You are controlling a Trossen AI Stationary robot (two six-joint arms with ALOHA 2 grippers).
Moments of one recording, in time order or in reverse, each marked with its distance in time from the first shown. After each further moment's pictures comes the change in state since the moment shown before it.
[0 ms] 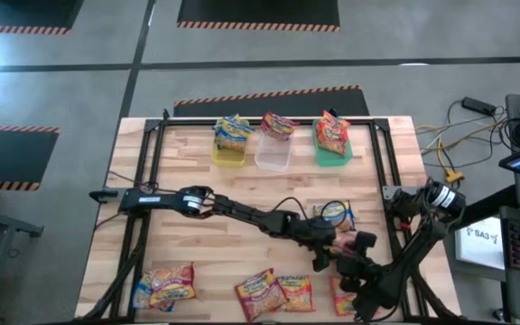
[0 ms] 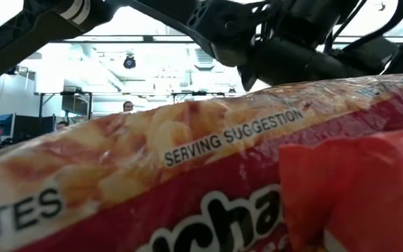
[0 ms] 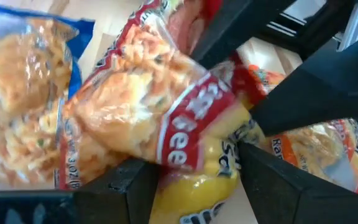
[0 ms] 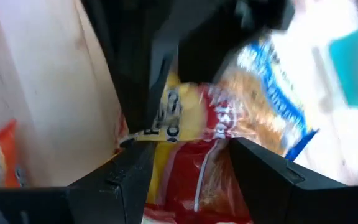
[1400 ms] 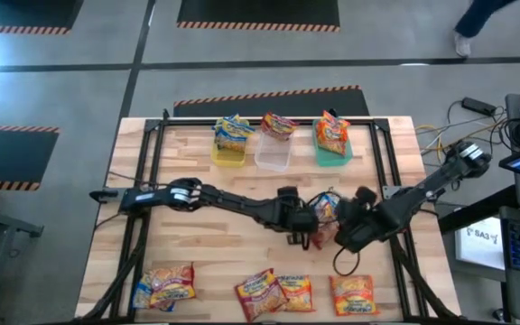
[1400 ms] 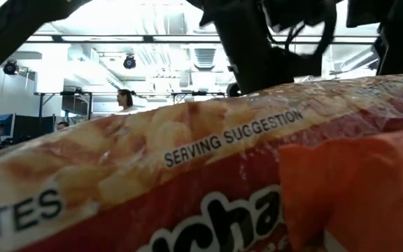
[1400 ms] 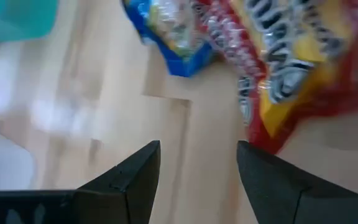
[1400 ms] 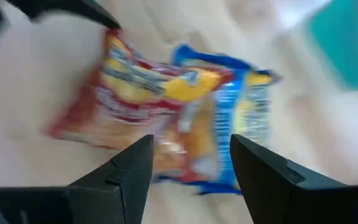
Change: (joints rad) left arm 0.013 -0.173 -0.016 -0.764 -0.585 0.232; right arm -0.407 -0.567 -0.244 0.115 -0.153 -0.257
